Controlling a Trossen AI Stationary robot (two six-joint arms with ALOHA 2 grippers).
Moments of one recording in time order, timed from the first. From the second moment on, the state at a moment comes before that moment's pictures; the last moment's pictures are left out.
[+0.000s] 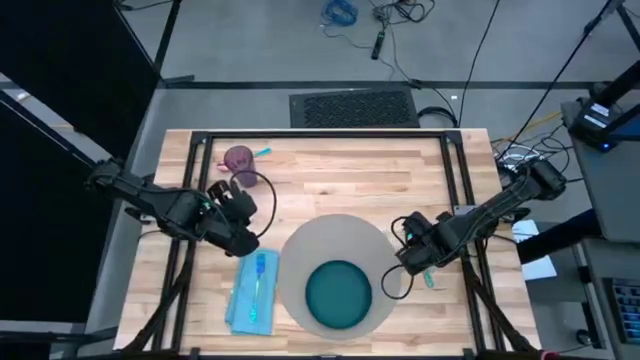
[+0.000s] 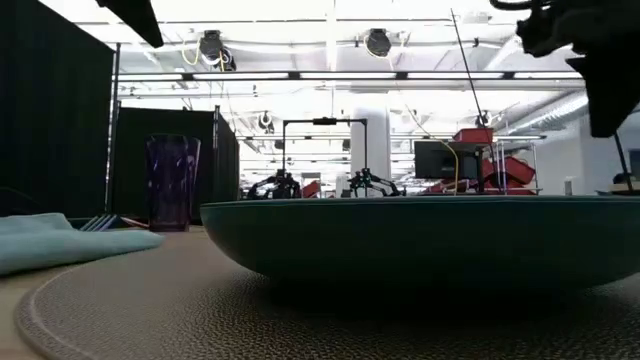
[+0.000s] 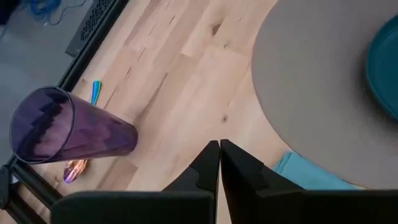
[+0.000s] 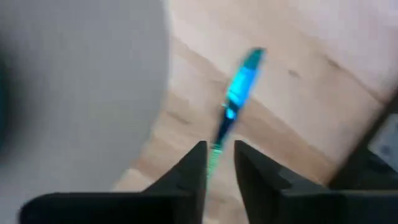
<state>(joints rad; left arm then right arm) -0.41 1.28 1.31 -1.36 -0.56 -0.81 0.52 1.38 1.02 -1.32 0.26 1.46</state>
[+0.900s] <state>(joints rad) -0.41 1.28 1.31 -1.19 -0.60 -0.73 0.87 1.38 0.93 -1.38 0.41 1.79</state>
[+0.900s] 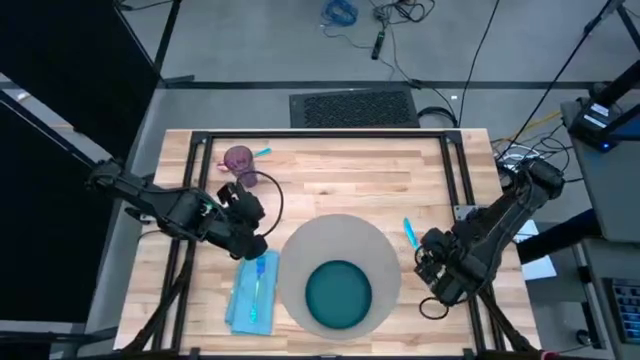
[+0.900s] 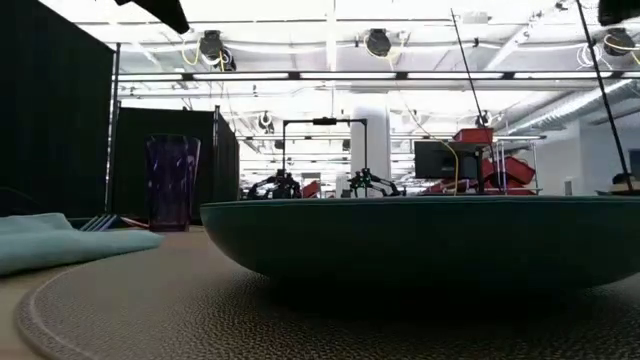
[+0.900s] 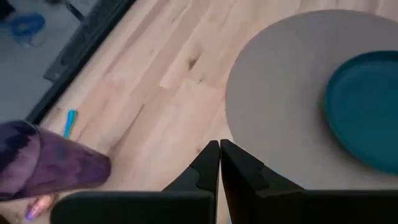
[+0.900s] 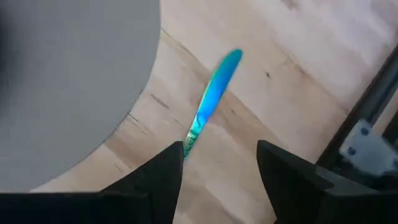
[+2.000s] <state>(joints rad) -0.46 1.24 1.15 -1.09 -1.02 -0.64 0.69 1.28 0.62 -0.85 0.28 1.91</state>
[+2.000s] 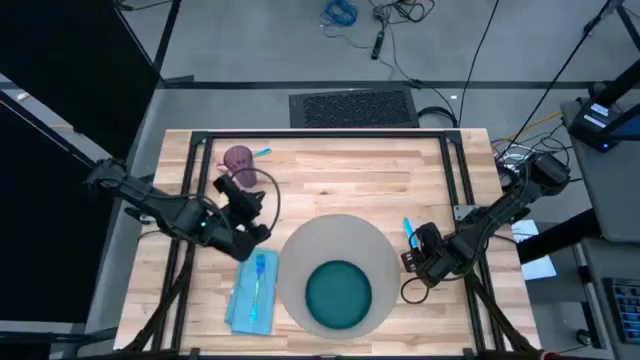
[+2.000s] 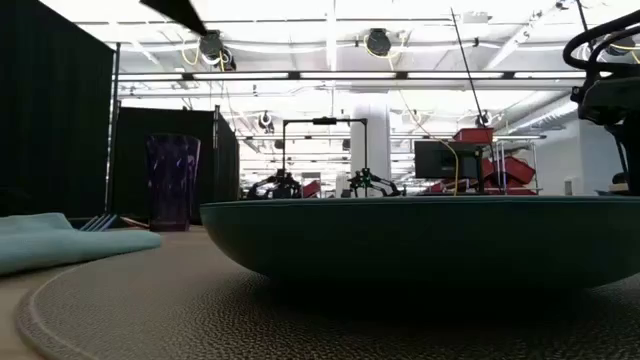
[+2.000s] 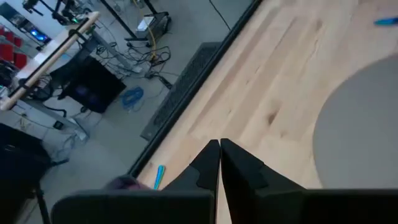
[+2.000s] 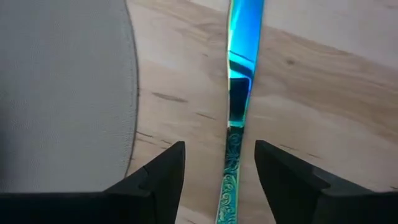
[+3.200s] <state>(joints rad) -0.52 0.61 0.41 -0.11 -1.05 -0.28 0.69 1.34 0.62 -0.83 0.26 1.88</state>
